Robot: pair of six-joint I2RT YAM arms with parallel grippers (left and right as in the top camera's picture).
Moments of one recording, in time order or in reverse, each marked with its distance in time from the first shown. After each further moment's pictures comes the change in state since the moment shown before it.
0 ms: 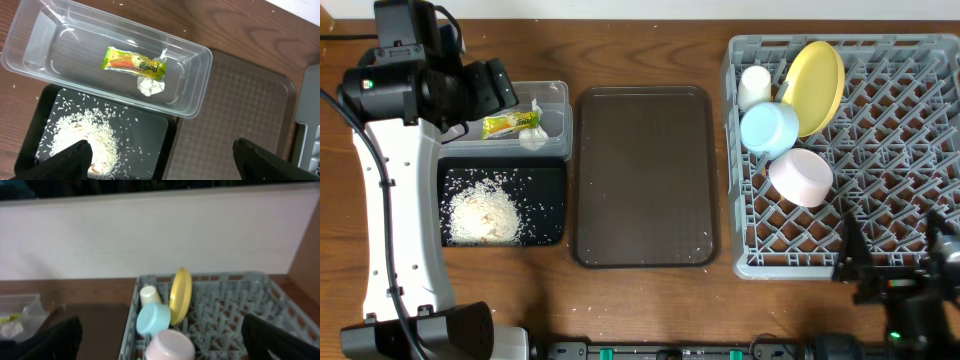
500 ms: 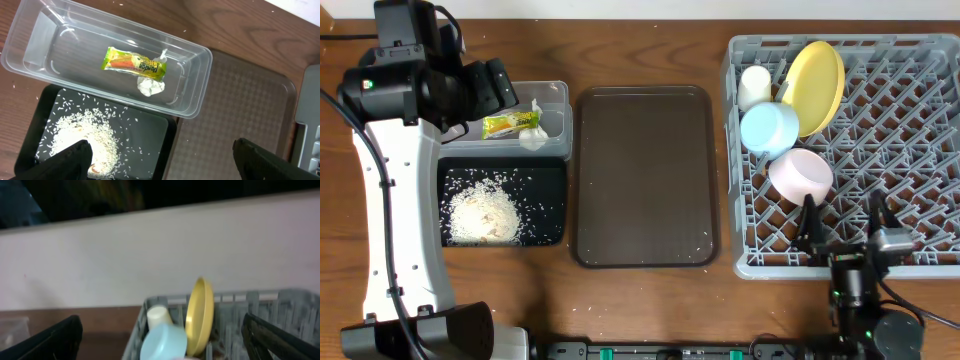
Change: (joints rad) left arm 0.000 0.000 0.000 0.000 0.001 0.000; right arm 0.000 -0.257 -0.730 0.711 -0.033 0.066
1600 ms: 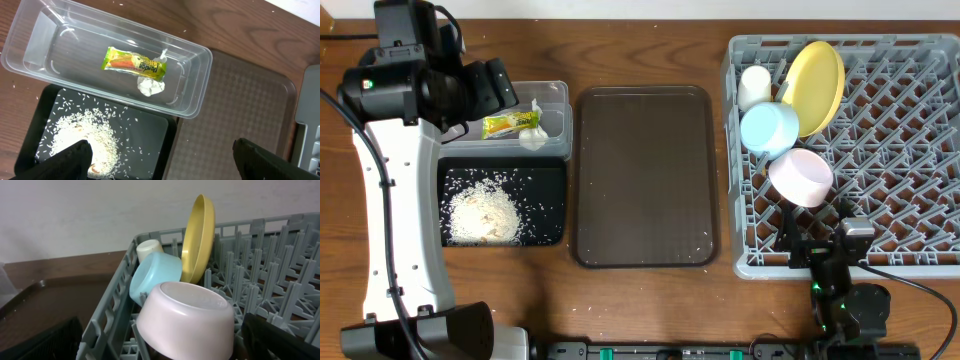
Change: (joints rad) left arm 0.000 0.000 0.000 0.000 0.000 0.000; right arm 0.000 -0.003 -0.164 -0.088 0.000 0.019
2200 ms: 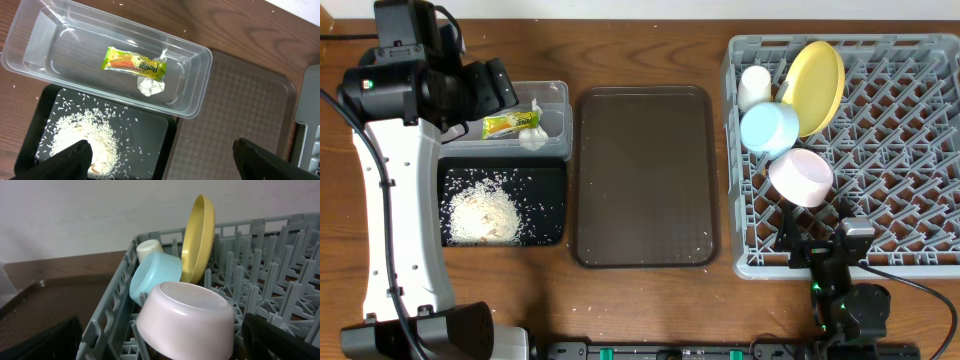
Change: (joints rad) left arm 0.000 0.000 0.000 0.000 0.000 0.000; right arm 0.000 0.000 0.000 0.000 0.000 0.000
